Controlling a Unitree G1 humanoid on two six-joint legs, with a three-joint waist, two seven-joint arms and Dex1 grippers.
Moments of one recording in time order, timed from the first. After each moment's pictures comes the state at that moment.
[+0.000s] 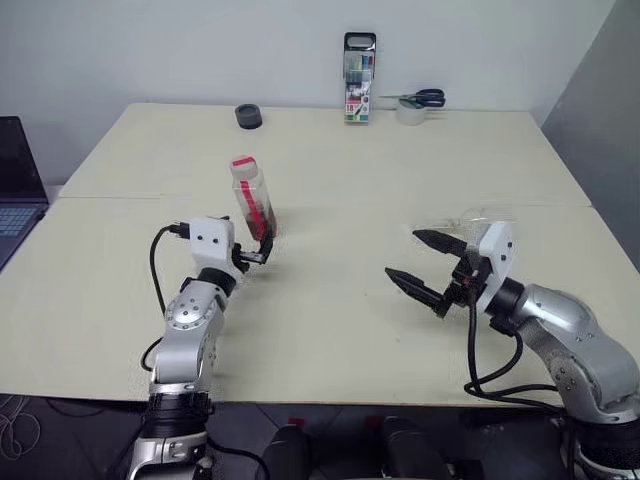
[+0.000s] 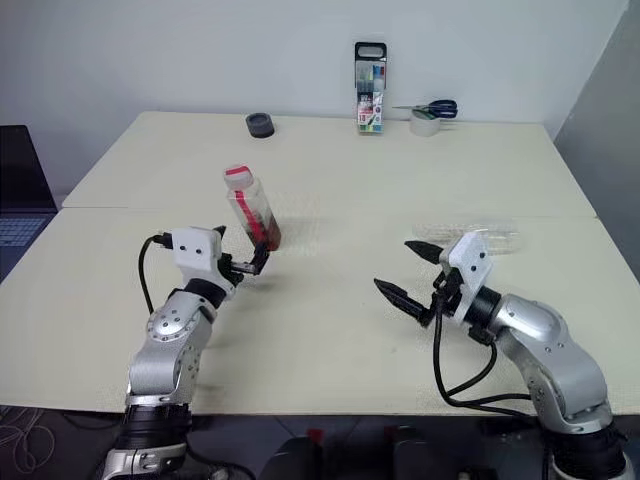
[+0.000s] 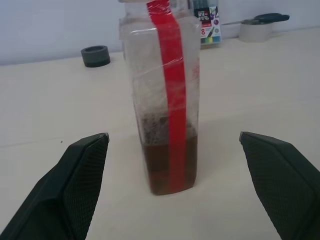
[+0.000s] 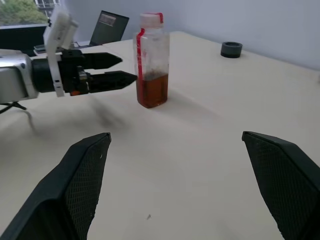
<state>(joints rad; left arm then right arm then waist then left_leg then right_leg) -0.29 0.28 0.14 -0.04 -0.15 0.23 -0.23 -0.19 -0.55 -0.02 -0.54 0.54 0.54 0.65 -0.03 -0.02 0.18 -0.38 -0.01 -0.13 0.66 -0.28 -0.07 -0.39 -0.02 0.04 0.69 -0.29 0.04</state>
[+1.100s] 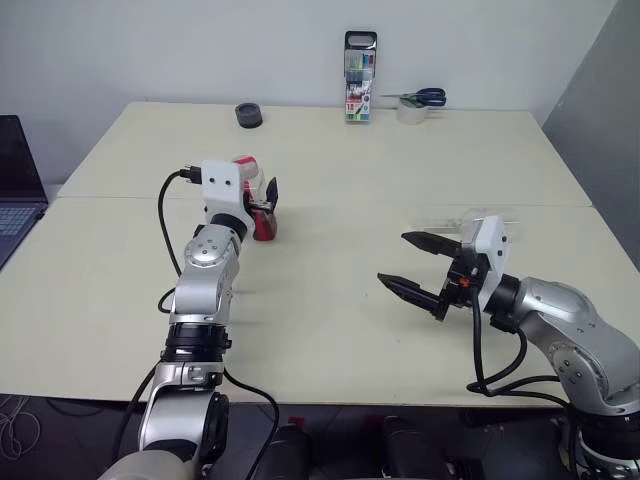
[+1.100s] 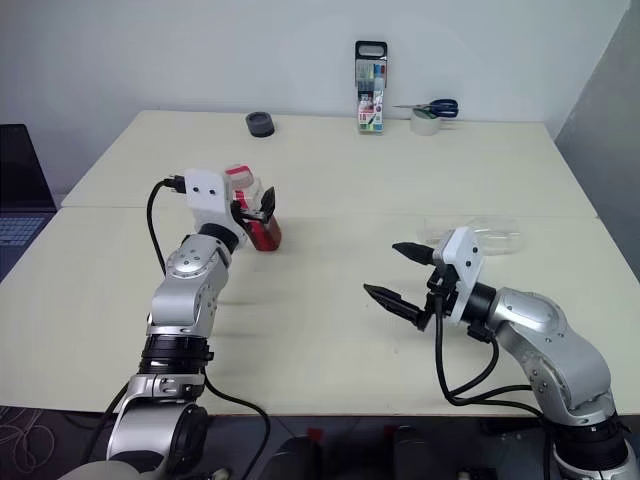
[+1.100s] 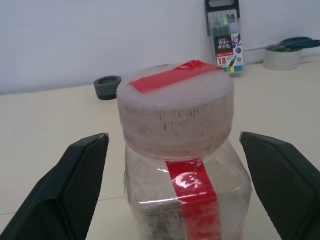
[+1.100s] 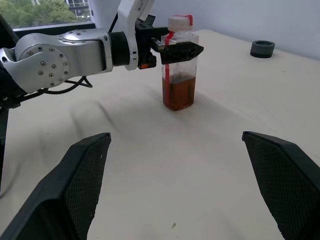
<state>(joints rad) -0.65 0.28 0.12 0.25 -0.10 0.27 -0.12 -0.25 -0.57 -0.02 -0.54 0.59 0.61 0.70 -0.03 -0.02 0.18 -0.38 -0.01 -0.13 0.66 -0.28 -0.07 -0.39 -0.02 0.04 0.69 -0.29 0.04</state>
